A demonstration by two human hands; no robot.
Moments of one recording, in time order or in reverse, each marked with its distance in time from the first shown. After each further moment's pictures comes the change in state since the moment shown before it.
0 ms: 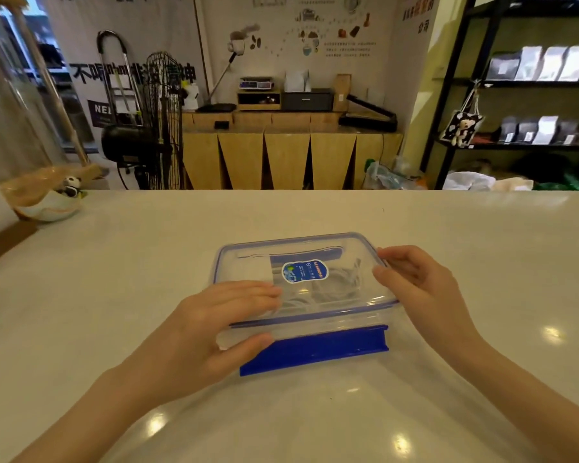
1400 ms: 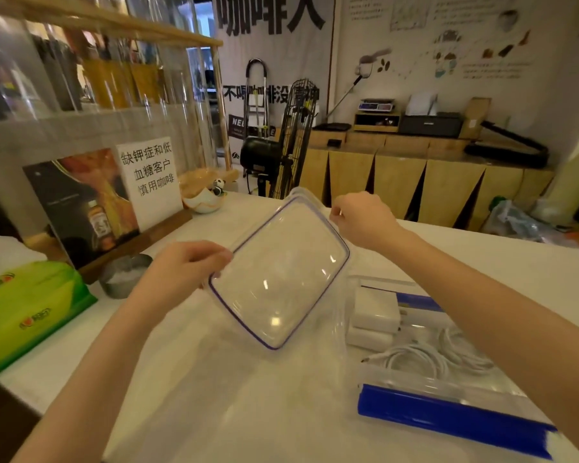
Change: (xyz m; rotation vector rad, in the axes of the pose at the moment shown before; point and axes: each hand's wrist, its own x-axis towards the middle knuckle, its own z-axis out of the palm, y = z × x) left_hand -0.048 -0.059 -0.117 -0.115 0.431 -1.010; right_hand 0.136 -0.081 0.210 -0.789 -0.479 -0.612
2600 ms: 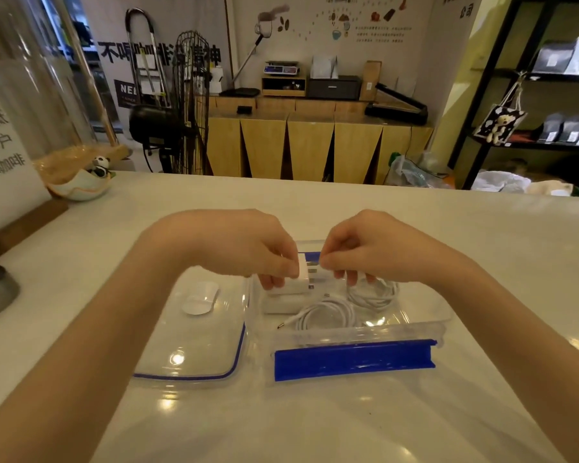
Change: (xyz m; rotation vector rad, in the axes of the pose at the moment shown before) left_hand -0.004 0.129 0.103 0.693 -0.998 0.422; right_hand -0.145 0.026 -0.069 0.388 -0.366 0.292
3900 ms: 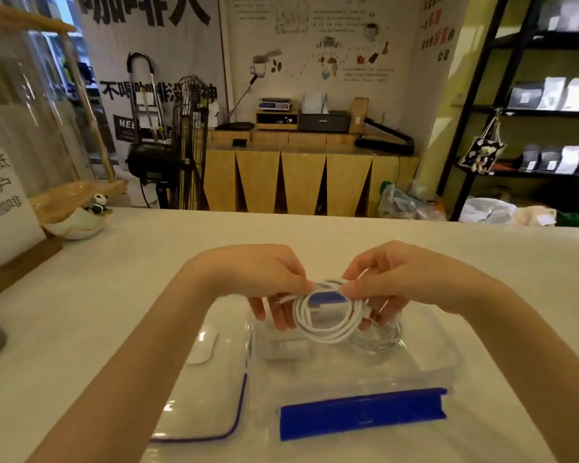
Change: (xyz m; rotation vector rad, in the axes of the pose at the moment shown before) left_hand 0.029 -0.011 -0.009 -0.355 -0.019 -0.003; right_hand -0.003 0.005 -0.027 0.313 -0.104 0.200
